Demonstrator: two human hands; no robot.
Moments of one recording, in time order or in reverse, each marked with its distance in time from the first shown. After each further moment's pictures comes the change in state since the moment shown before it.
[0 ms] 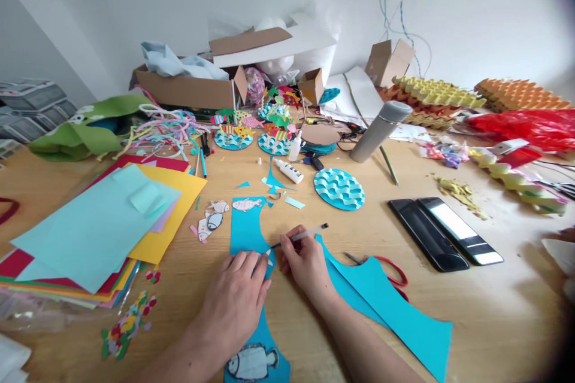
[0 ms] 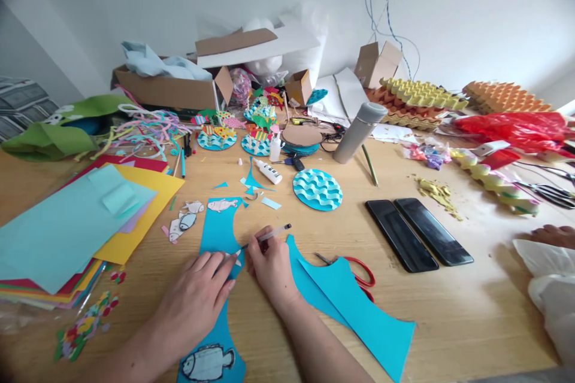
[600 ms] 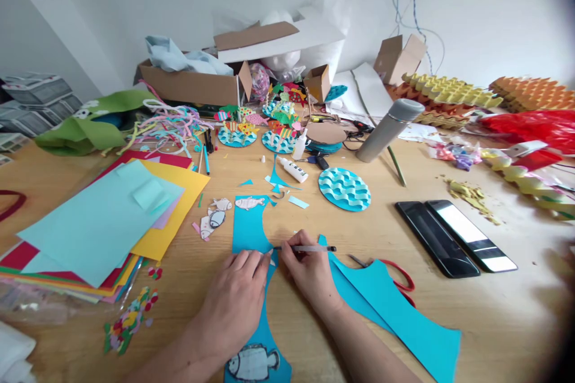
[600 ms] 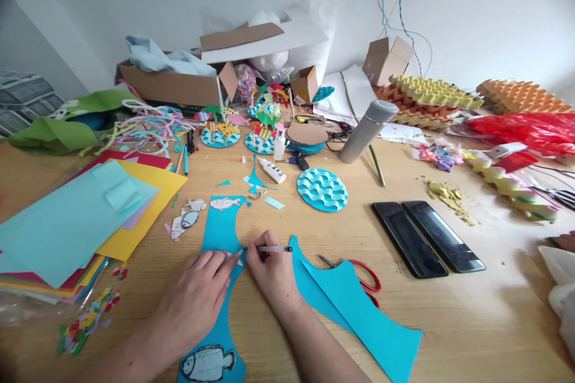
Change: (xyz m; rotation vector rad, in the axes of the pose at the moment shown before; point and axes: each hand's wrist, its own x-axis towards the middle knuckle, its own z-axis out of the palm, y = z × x) left_hand 0.001 -0.001 -0.001 0.038 -0.035 0.028; right_hand -0.003 0.004 -0.001 -0.162 0.046 -0.241
